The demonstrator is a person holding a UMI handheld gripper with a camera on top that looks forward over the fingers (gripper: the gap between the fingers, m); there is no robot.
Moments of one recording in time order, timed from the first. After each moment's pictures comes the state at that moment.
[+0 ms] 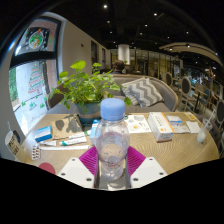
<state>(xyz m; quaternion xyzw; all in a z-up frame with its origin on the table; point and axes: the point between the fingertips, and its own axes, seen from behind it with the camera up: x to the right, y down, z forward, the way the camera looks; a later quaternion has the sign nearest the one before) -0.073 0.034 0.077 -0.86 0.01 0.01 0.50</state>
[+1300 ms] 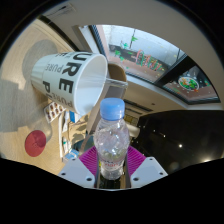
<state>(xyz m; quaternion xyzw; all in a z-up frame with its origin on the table) -0.366 0.025 0.190 -0.45 -0.59 -0.57 0.36</state>
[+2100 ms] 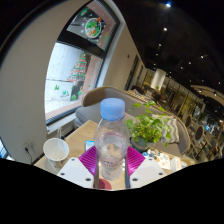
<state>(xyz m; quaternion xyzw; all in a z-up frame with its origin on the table) -0.338 -0.009 0.208 -0.81 -0.21 -0.04 0.54</state>
